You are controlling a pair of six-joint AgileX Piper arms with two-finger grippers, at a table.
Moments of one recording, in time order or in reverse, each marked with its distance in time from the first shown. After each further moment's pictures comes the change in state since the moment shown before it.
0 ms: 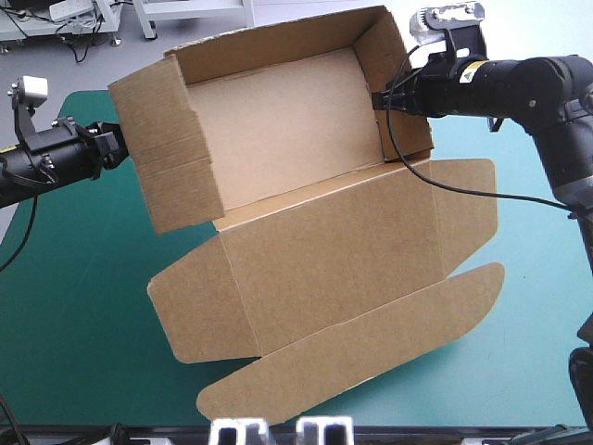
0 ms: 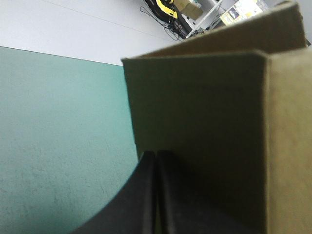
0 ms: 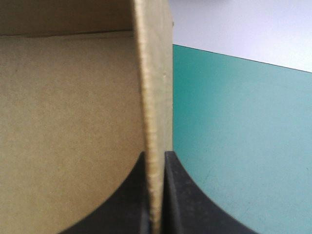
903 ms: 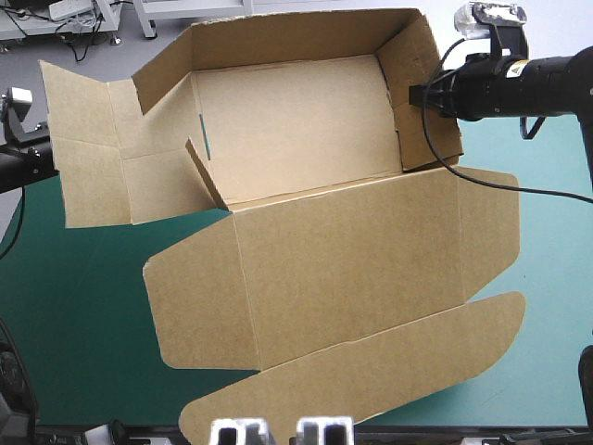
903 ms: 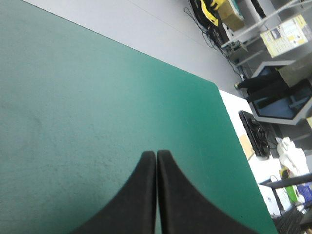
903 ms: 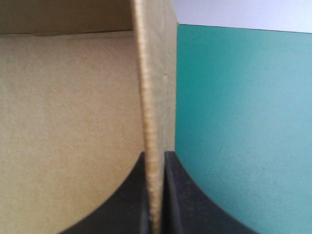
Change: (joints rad) left arm 0.128 0.245 0.000 0.020 -0.017 0.061; right arm -0.187 -0.026 -0.003 0.228 0.175 -0.052
